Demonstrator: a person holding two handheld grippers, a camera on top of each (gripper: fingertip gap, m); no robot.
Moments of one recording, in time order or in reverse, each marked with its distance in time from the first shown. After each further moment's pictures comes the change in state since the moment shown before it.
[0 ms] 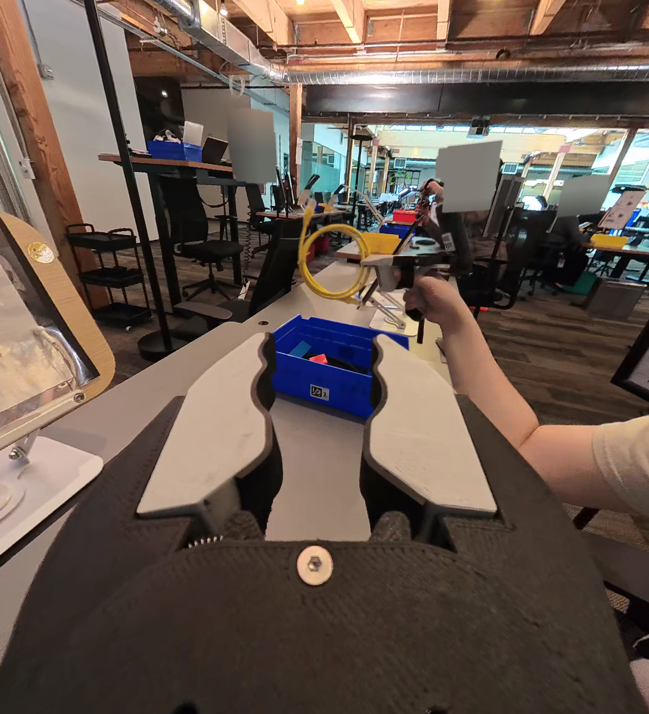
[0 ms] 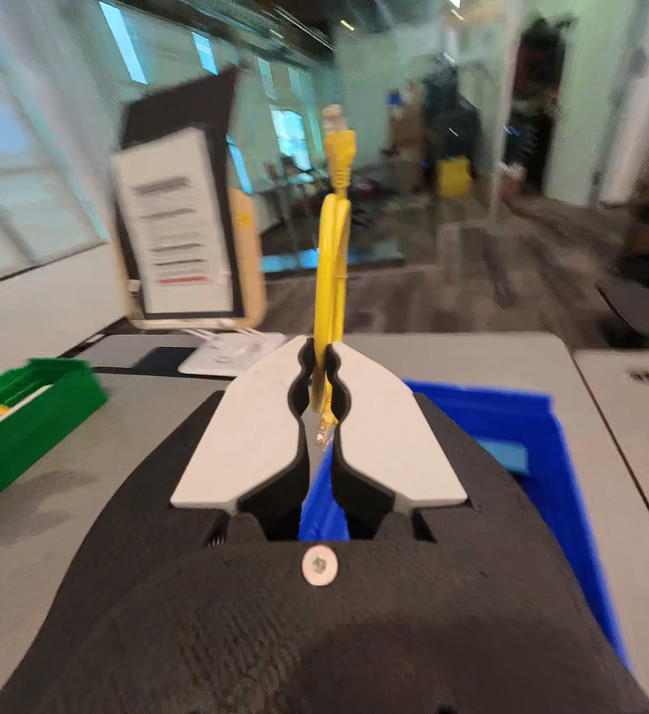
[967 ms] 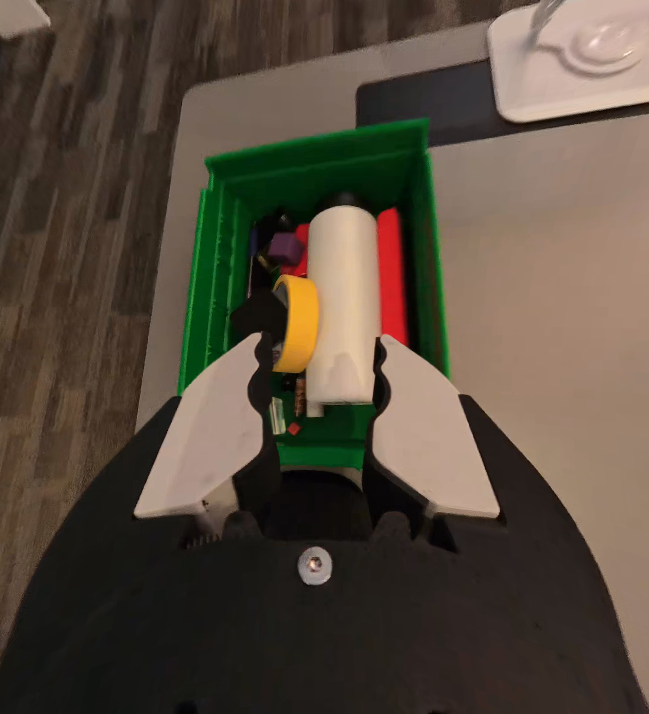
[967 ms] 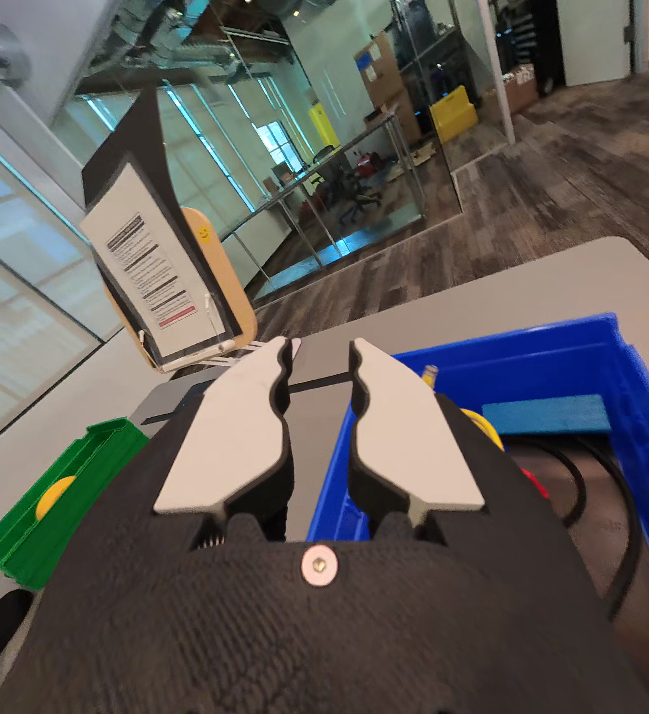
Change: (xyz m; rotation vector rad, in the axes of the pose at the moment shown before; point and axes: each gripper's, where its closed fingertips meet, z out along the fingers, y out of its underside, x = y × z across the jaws) left arm -0.147 0.108 -0.291 -0.815 -1.329 -0.228; right arm 0.038 0.038 0.044 0.001 -0.019 0.316
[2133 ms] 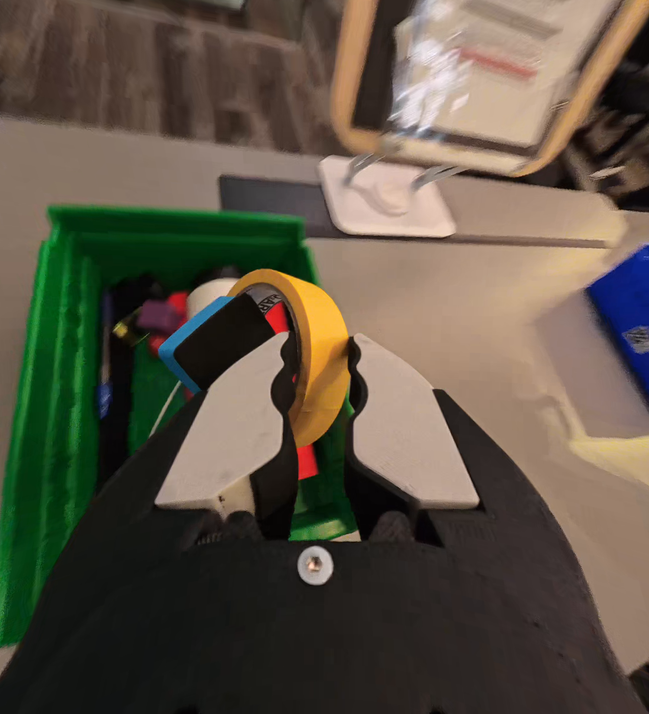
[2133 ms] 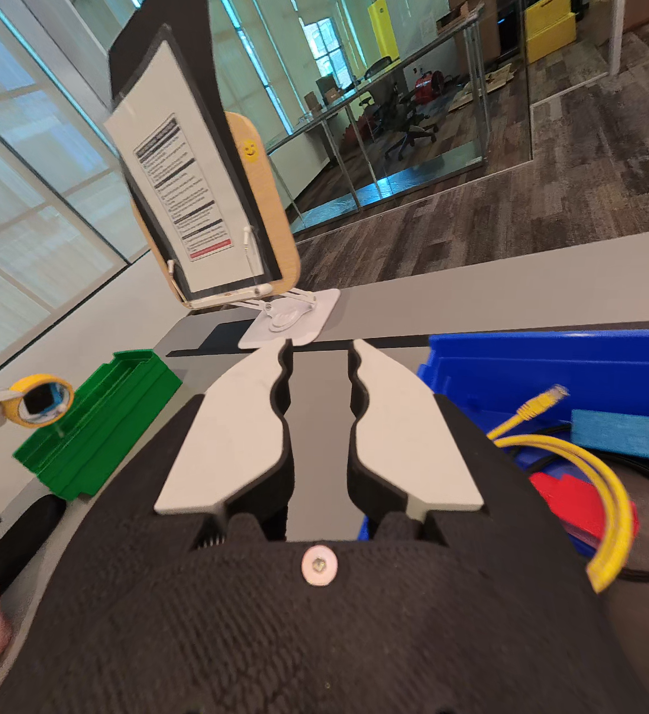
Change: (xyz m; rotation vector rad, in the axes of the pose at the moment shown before) left arm 0.027 -0.037 0.006 0.213 0.500 -0.206; right arm -0.051 0.038 0.034 -0.175 -0.127 -0.076
